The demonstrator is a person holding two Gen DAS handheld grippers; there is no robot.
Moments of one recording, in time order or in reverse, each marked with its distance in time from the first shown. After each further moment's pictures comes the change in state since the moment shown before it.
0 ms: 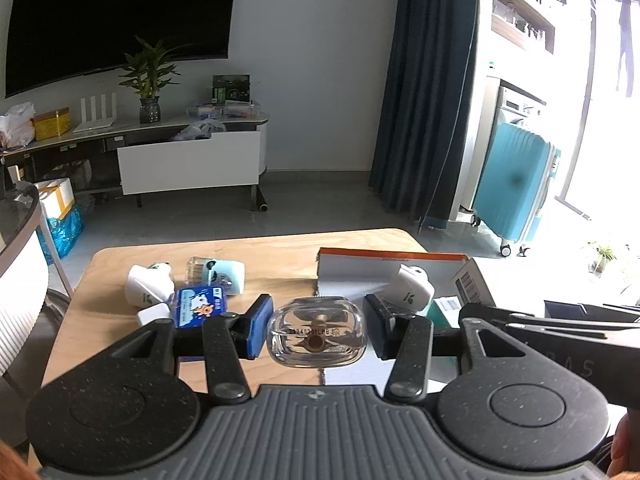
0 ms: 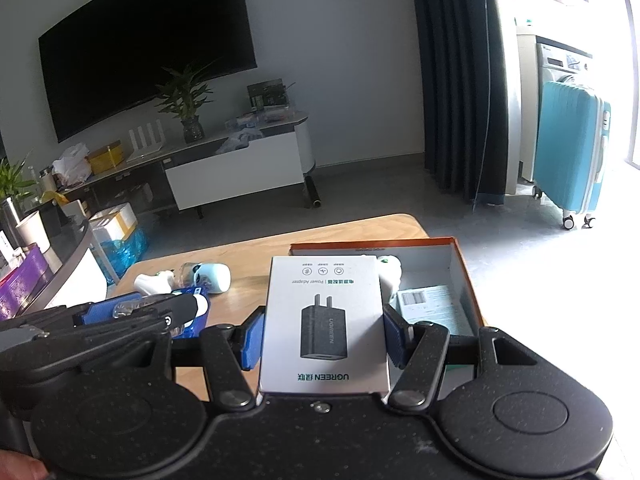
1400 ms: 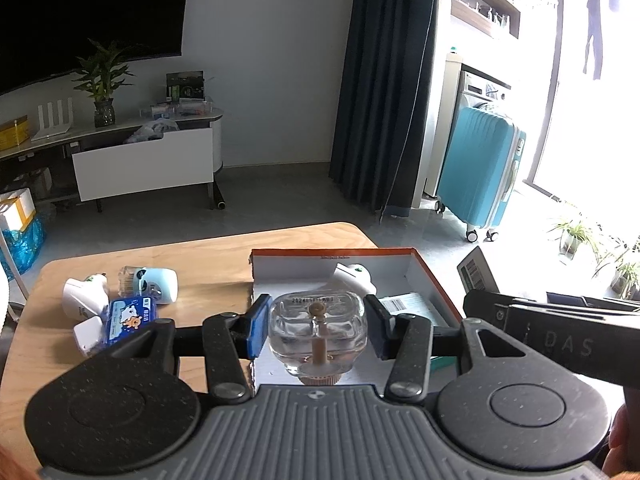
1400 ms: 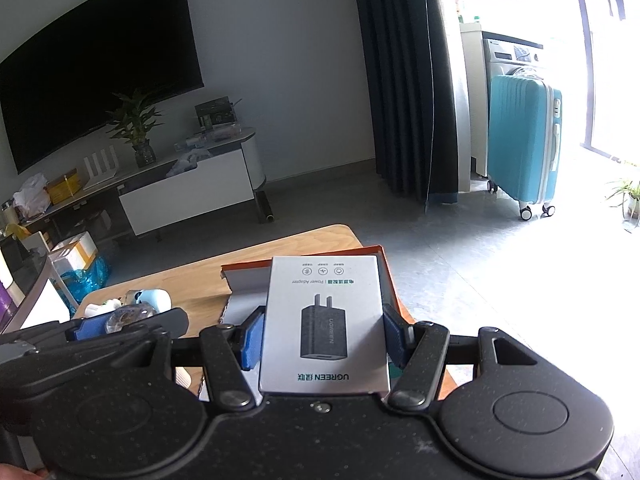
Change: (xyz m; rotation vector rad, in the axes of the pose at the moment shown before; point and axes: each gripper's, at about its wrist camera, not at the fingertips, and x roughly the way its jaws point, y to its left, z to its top) left arm 0.023 -0.045 0.005 0.050 0.025 -0.095; right arm -0.005 -0.048 0.003 0.089 -0.035 -0.112
